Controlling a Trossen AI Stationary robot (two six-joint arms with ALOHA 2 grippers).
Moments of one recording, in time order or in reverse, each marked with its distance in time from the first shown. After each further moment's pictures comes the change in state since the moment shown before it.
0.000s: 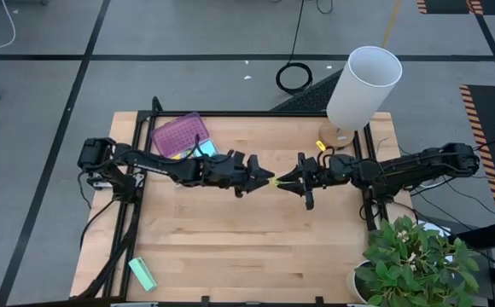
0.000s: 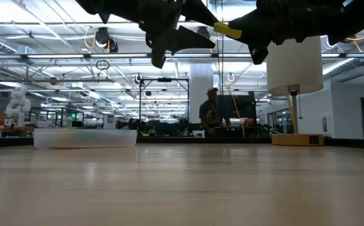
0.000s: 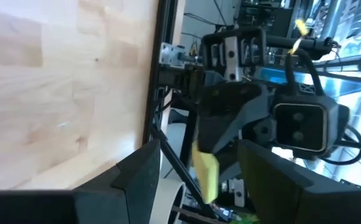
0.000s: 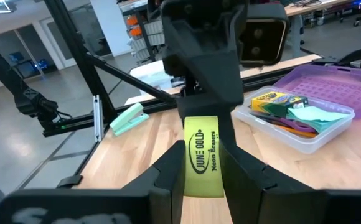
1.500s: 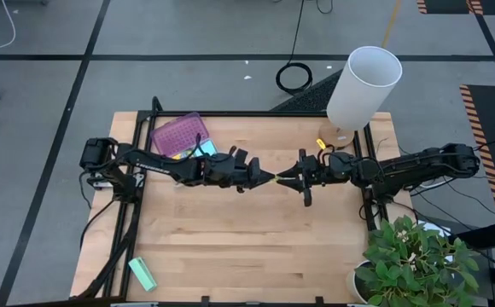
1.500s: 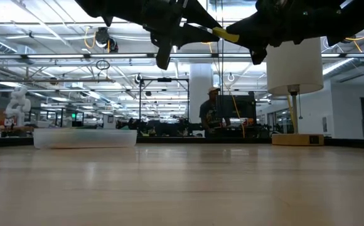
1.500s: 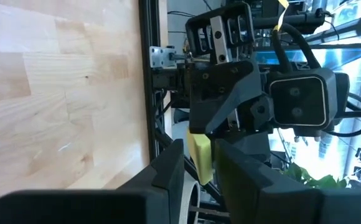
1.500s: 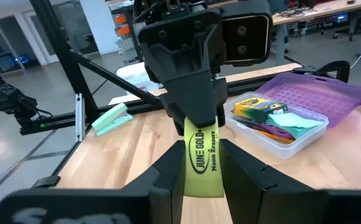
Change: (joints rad) left arm 0.016 0.018 0.000 0.055 0.020 0.186; right arm -0.026 0.000 0.000 -0.004 0.025 -0.061
